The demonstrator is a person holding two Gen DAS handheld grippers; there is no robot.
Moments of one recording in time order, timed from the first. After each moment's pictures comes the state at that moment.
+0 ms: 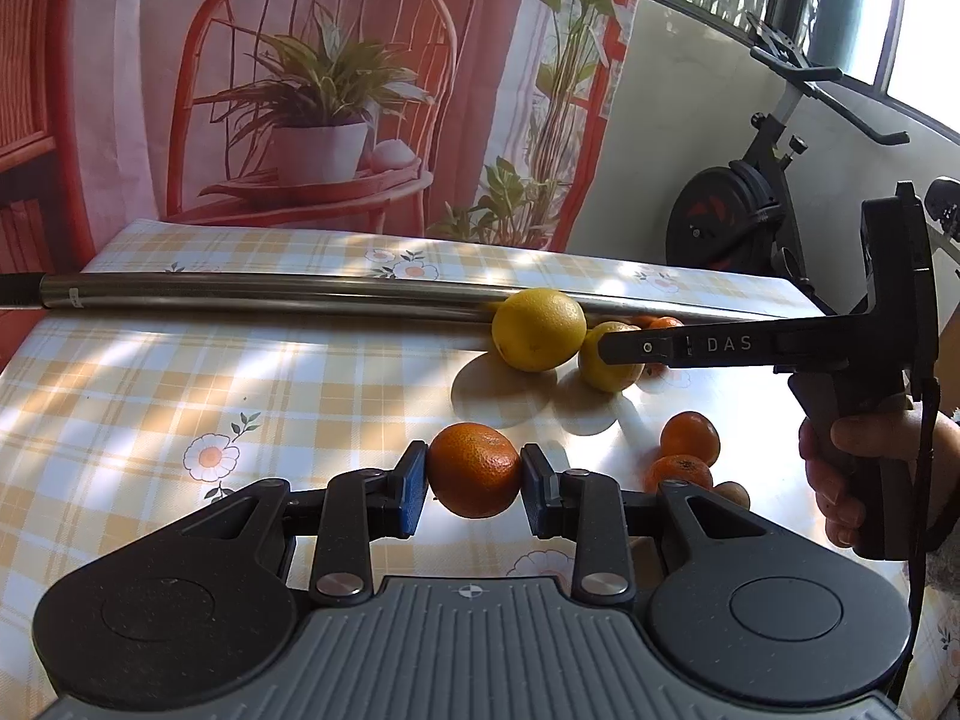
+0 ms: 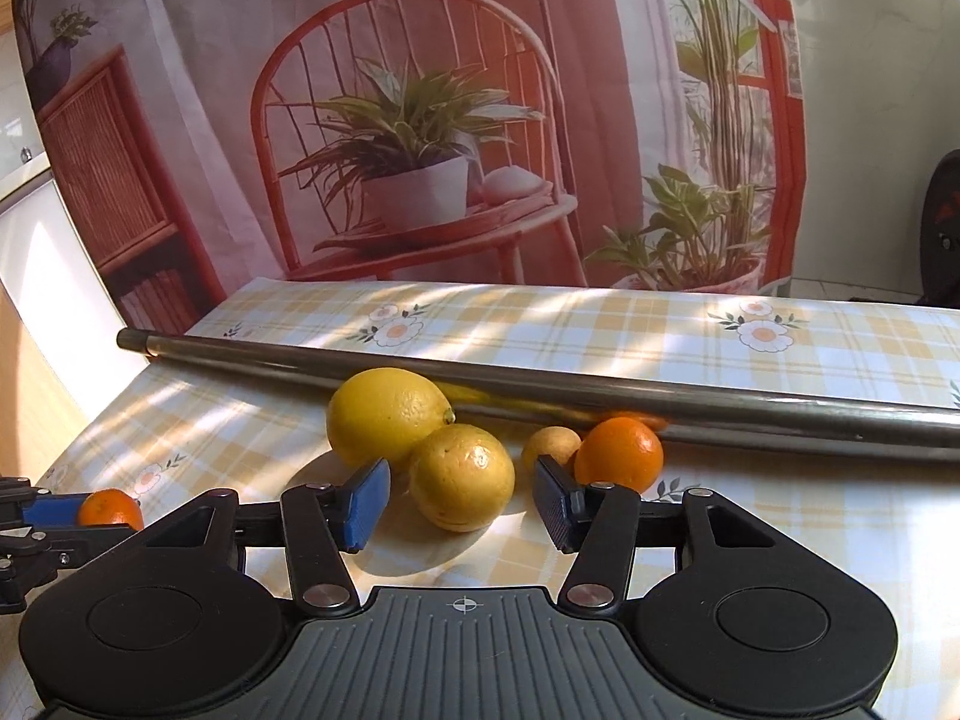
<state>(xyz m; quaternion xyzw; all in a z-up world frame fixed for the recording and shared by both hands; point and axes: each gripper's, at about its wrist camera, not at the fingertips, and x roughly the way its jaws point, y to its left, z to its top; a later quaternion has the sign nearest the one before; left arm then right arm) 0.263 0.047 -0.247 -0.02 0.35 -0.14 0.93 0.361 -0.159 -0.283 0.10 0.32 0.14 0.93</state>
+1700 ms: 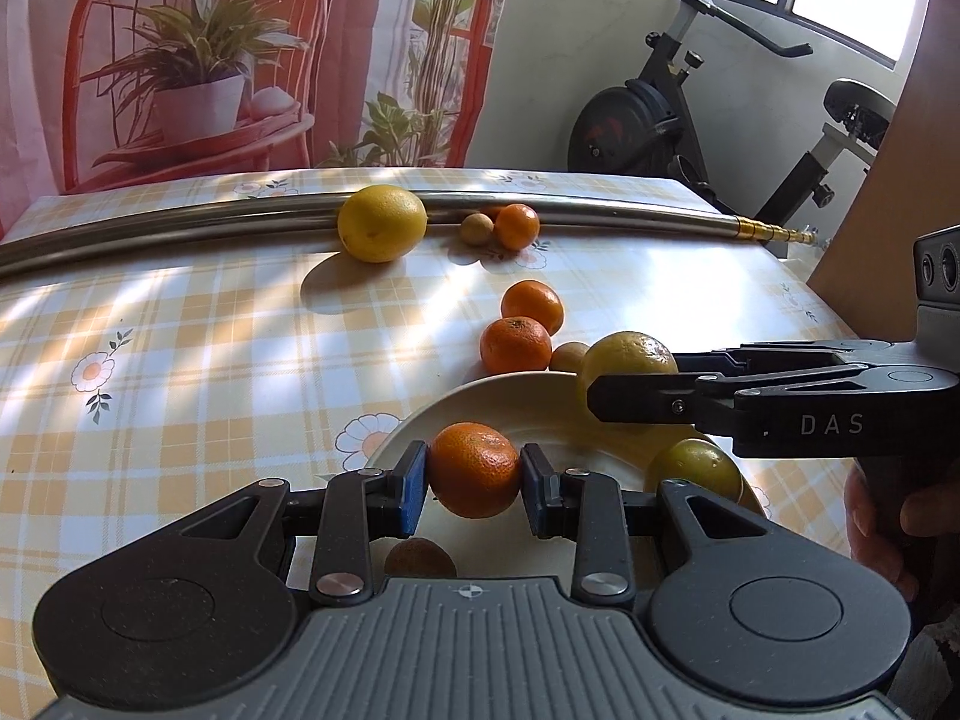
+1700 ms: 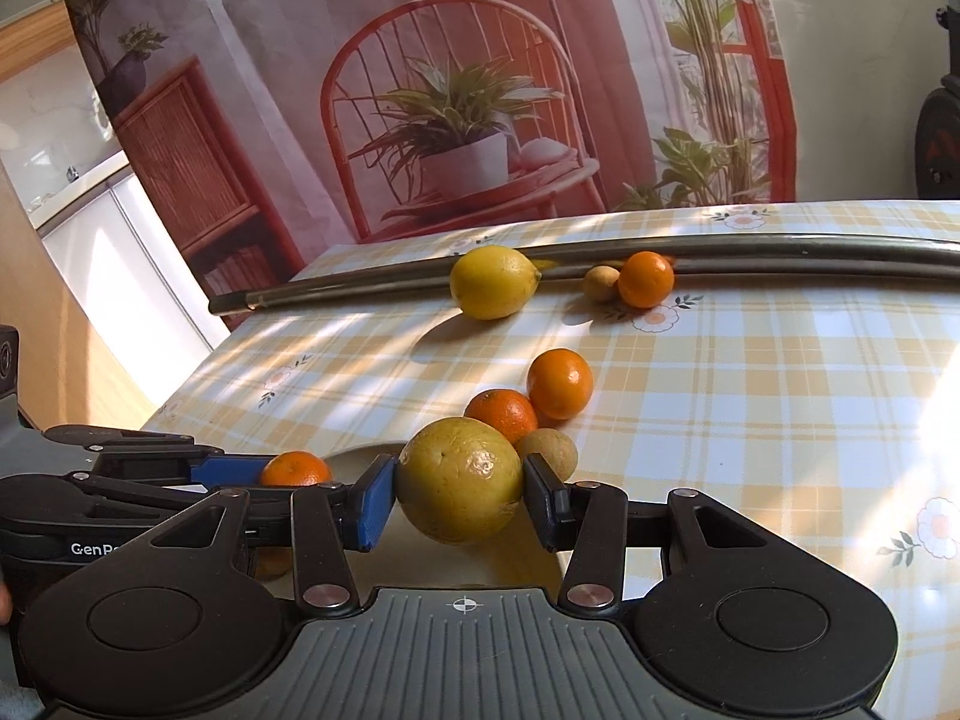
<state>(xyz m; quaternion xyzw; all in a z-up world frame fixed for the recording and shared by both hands) 0.219 0.010 -0.265 0.02 0.39 -0.24 0.89 0.210 -0.154 -0.279 0.15 0.32 0.17 0.92</state>
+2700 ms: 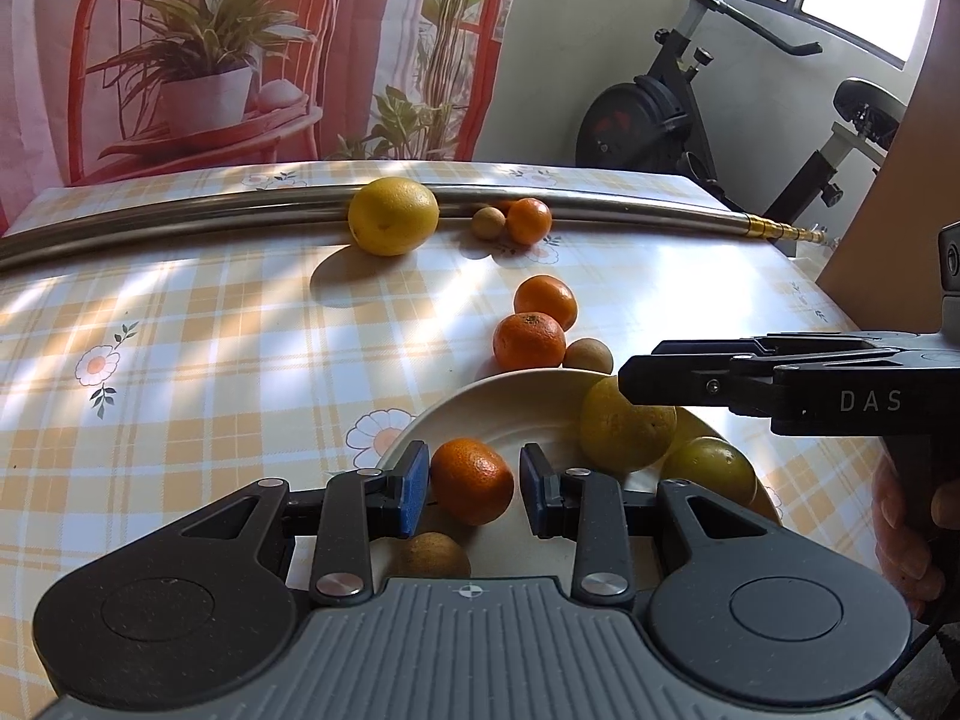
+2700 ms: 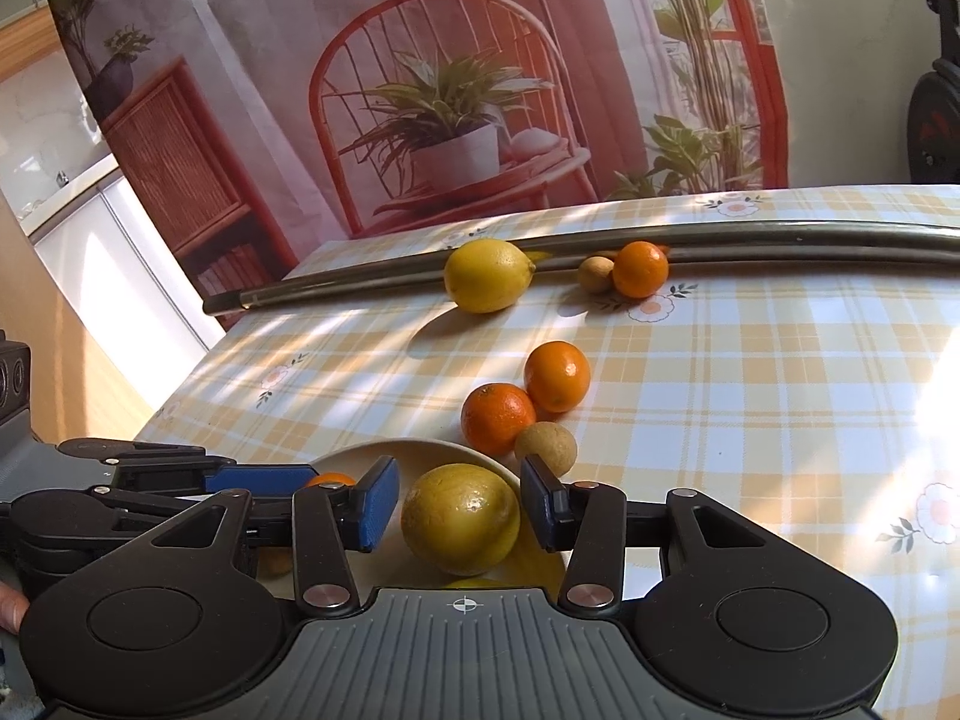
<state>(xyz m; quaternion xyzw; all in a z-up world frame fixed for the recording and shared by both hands) 0.220 0.007 -0.266 0.01 0.39 -0.23 0.89 0.212 -0.153 -0.277 0.16 0.33 0.16 0.92</state>
